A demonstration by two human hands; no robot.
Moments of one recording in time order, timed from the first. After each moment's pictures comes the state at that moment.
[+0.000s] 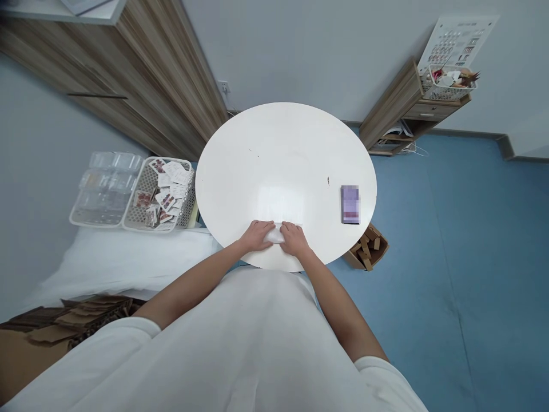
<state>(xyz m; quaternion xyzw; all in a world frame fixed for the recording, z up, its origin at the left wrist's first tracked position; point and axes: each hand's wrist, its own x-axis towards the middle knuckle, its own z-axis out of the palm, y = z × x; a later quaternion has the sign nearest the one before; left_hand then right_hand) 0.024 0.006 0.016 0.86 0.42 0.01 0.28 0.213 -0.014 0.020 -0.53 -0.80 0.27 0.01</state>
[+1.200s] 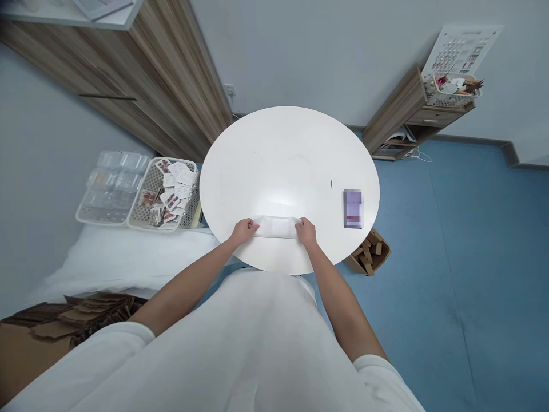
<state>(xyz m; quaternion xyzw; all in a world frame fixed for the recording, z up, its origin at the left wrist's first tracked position) -0.011 0.020 -0.003 0.58 0.69 0.12 0.42 0.234 0.015 0.010 -0.75 -0.54 0.37 0.11</state>
